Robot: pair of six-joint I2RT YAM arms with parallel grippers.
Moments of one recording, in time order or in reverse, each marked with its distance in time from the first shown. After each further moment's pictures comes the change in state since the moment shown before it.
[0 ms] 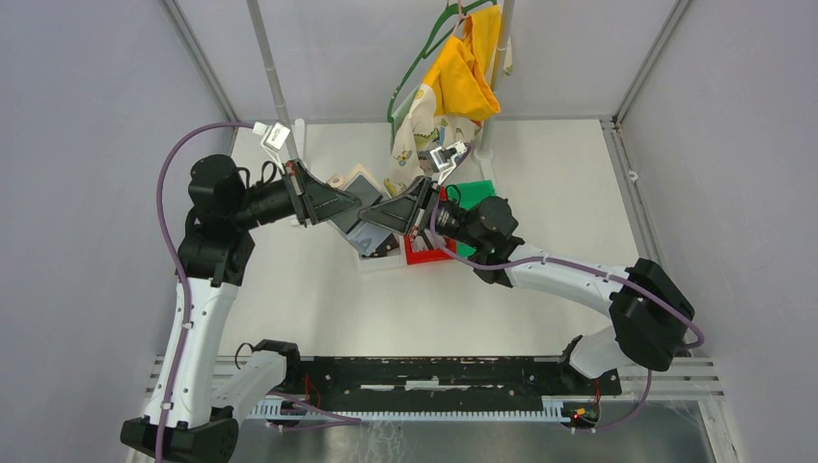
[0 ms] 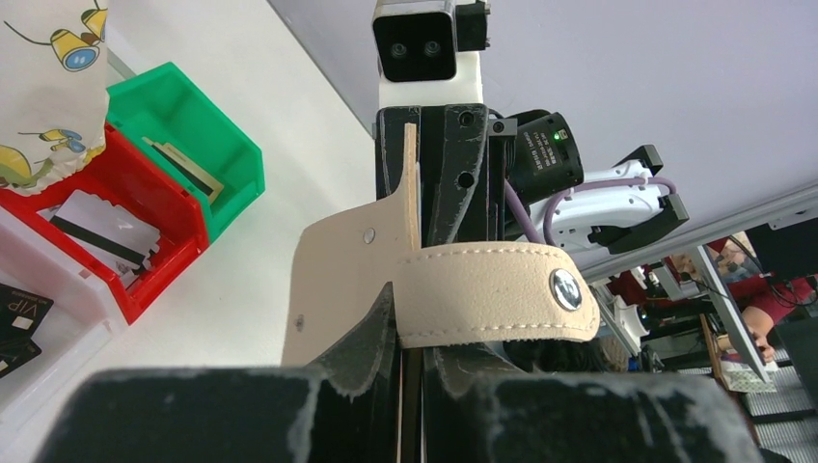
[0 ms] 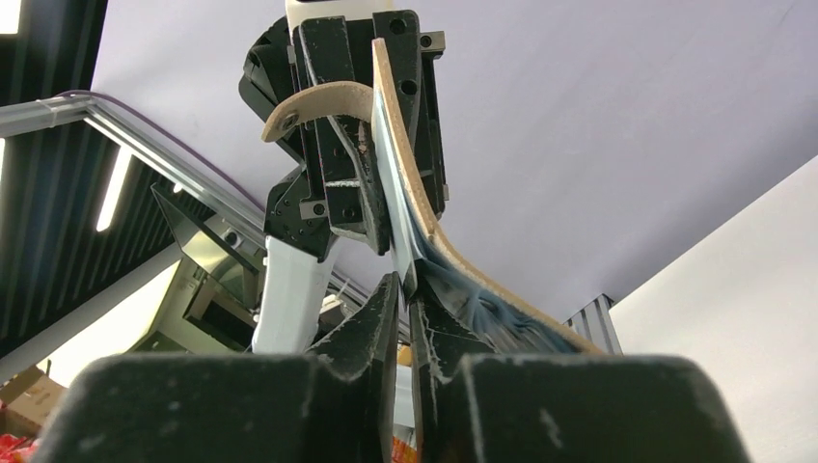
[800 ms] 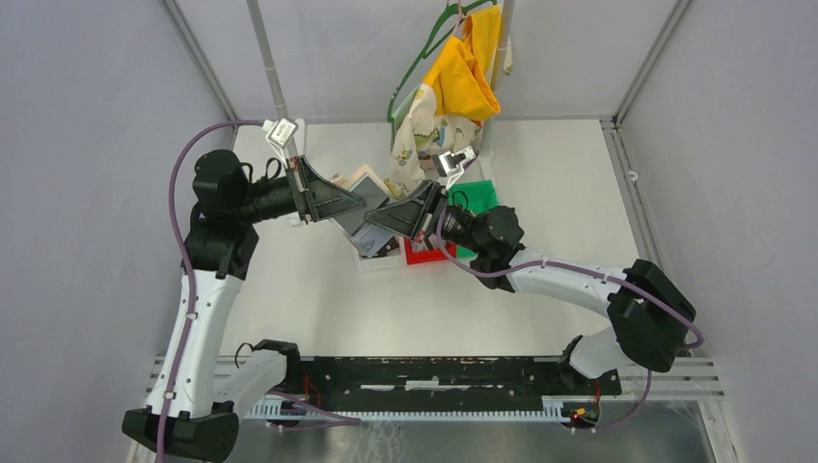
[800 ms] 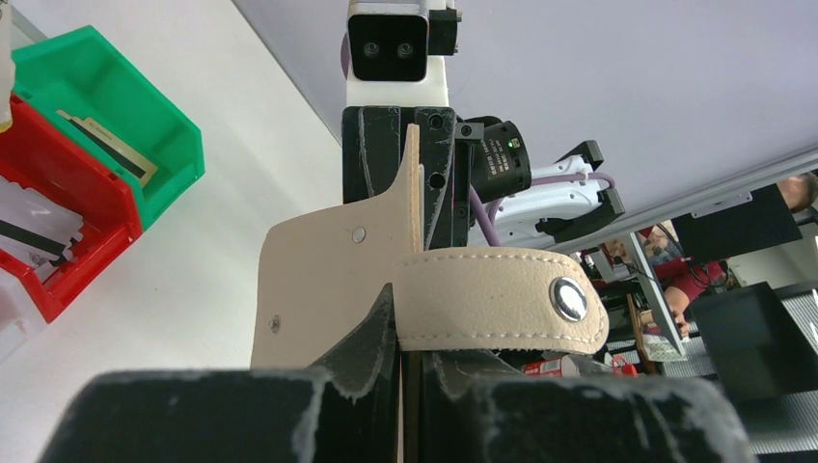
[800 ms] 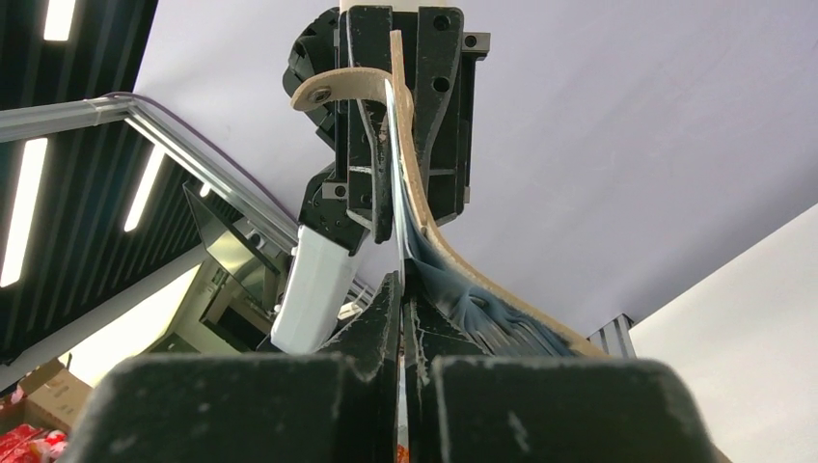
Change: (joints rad) left arm 0.000 0.032 -0.009 0.074 0.086 -0.130; right arm -0.001 -0.003 -0.064 0.127 0.018 0.031
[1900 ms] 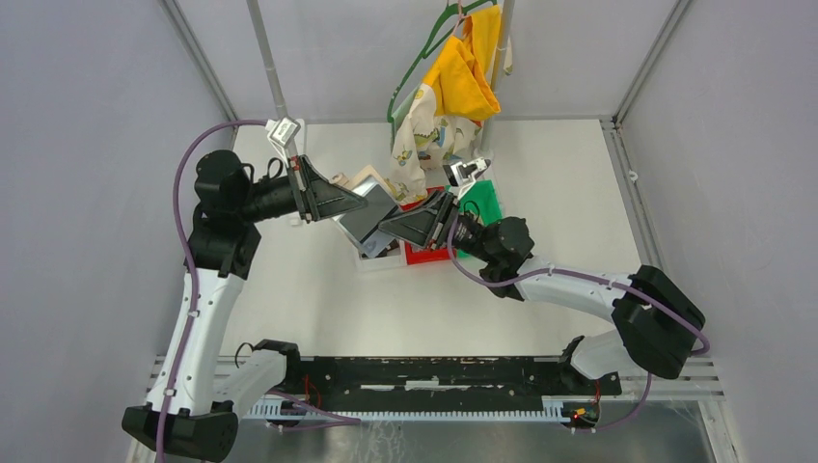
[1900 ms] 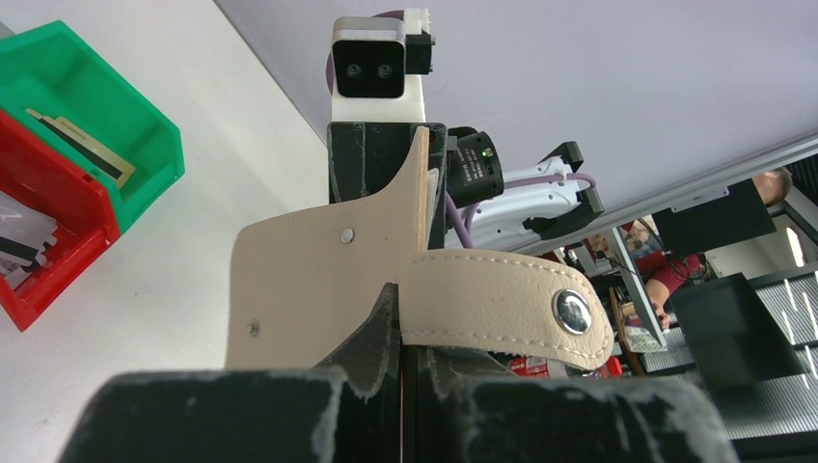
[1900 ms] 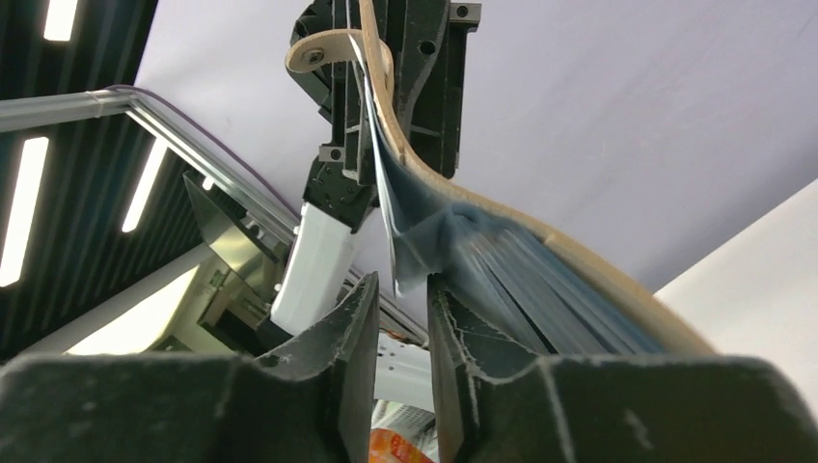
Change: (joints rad) left arm -0.006 0.004 -0.022 0.077 0.027 -0.063; right arm -0.012 -0.048 -0.108 0.074 -0.008 0.008
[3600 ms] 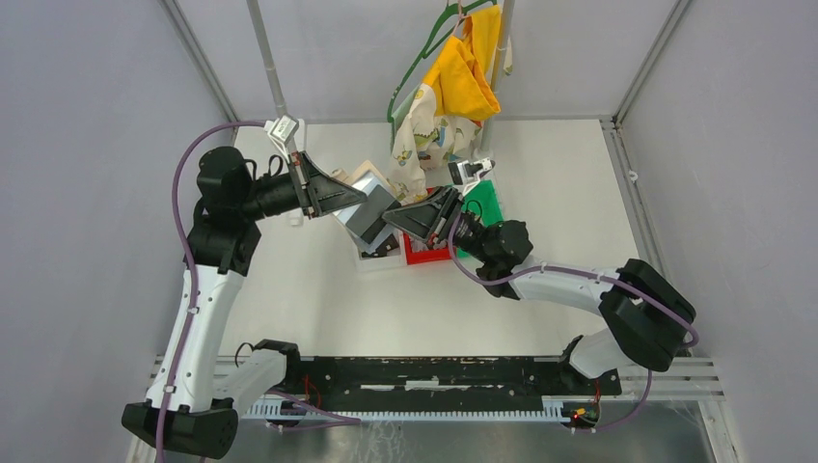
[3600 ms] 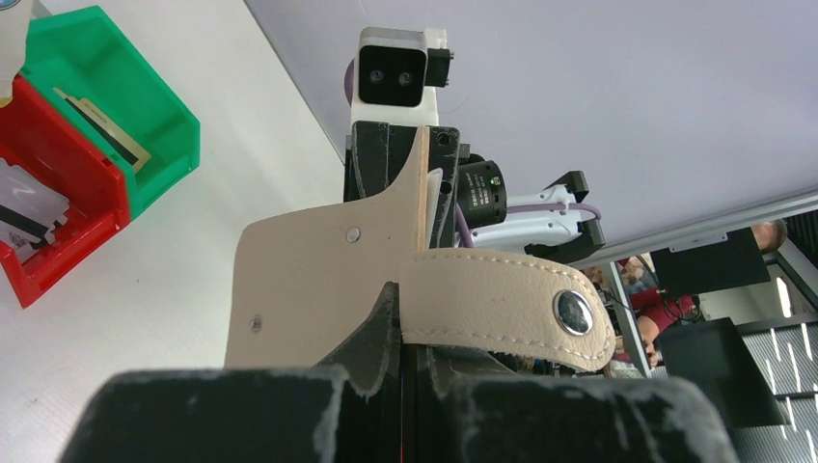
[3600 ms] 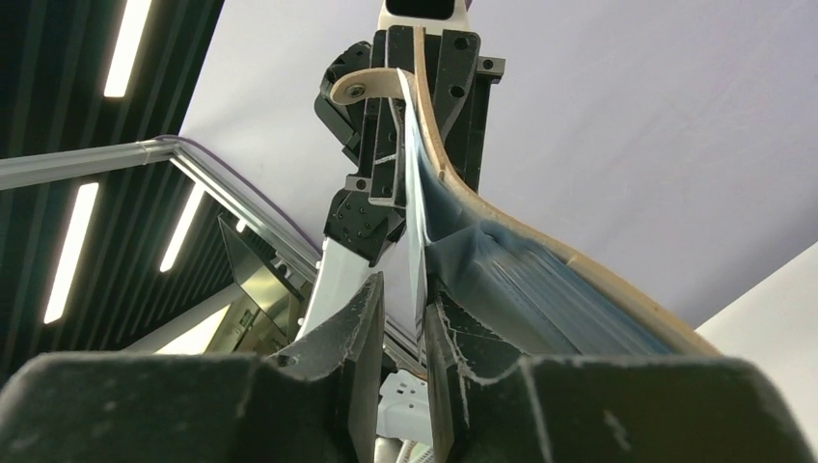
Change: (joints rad) left arm 0.000 0.016 0.023 -0.066 -0.070 -0.021; right arm -0.007 0.040 -0.023 0.138 0.072 0.076
